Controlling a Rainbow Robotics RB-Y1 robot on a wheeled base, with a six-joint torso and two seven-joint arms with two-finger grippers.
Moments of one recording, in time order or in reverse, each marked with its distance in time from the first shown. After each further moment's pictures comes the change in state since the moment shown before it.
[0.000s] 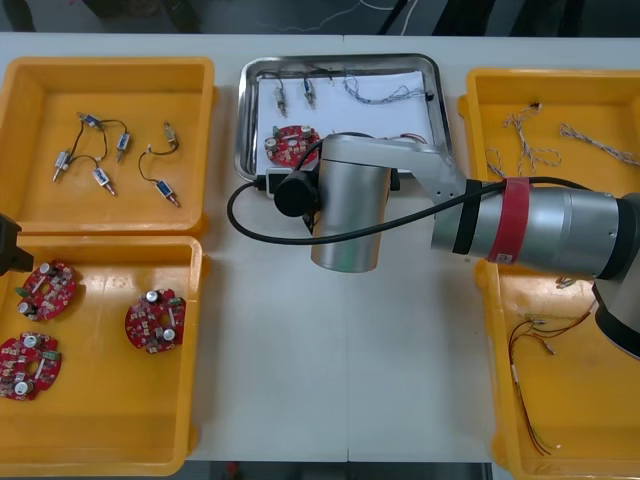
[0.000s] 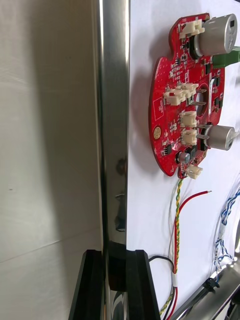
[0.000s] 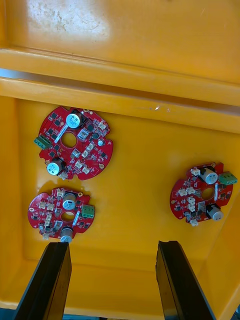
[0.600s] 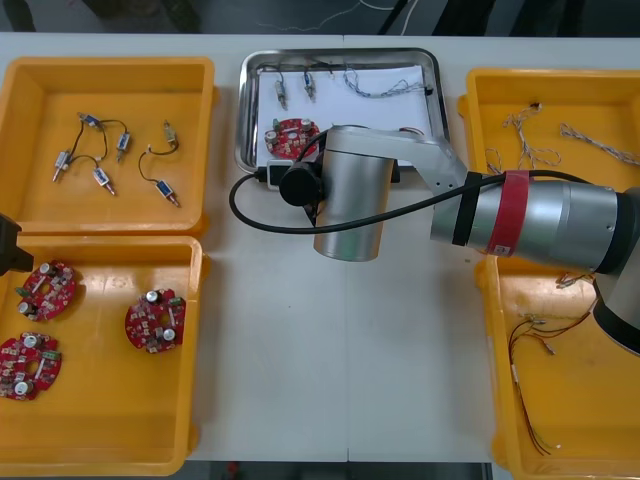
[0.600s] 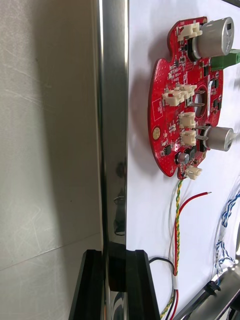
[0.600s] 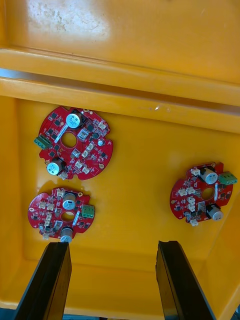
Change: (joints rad) right arm -0.015 0.004 0.000 0.053 -0.010 -0.060 0.001; left arm 0.000 0.000 0.000 0.000 0.000 0.000 0.000
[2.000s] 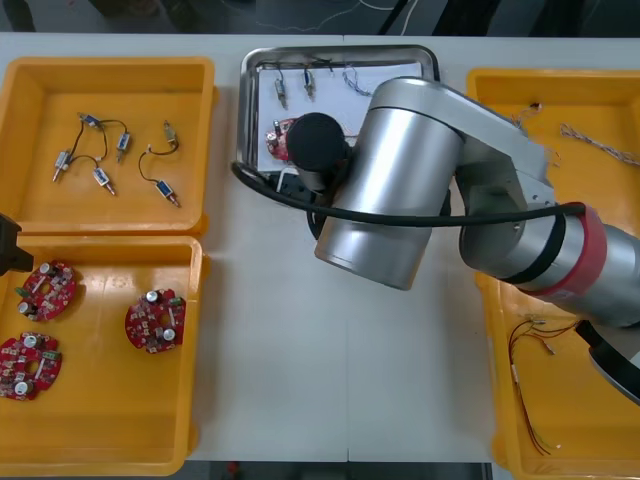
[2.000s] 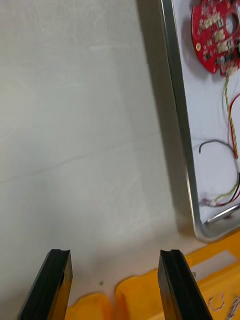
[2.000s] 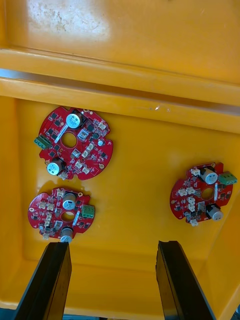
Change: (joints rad) right arm 0.238 0.002 -0.397 -0.580 -0.118 0.684 -0.015; left arm 0.000 0.000 0.000 0.000 0.000 0.000 0.000
